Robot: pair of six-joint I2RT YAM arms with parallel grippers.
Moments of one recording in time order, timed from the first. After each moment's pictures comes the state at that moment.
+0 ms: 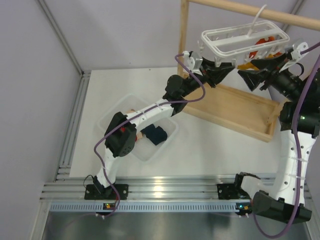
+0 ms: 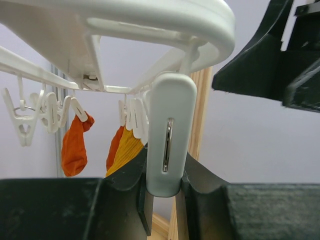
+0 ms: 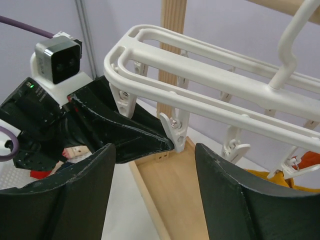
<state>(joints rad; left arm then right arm) -0.86 2.12 1.85 0.99 0.36 -0.39 -0.28 1.04 1.45 -0.22 -0.97 0.11</state>
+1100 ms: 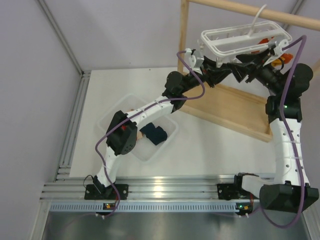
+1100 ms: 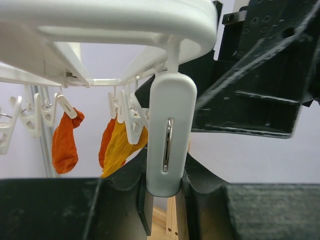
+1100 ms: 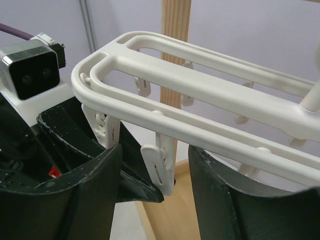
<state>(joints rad) -0.83 2.16 1.92 0.96 0.50 -0.40 -0.14 1.13 1.32 0.11 -0.88 0.19</state>
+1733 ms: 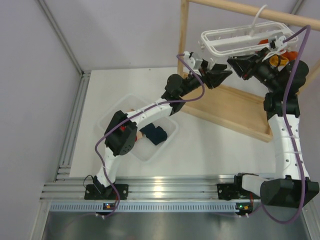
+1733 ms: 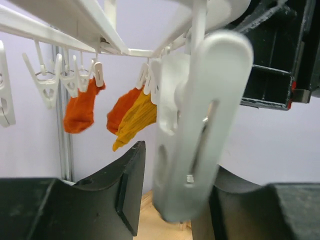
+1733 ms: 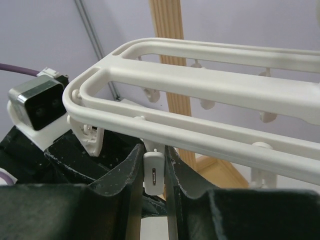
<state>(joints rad) -0.83 2.14 1.82 0.95 0.41 -0.38 -0.10 1.18 1.34 0.07 -0.79 0.31</state>
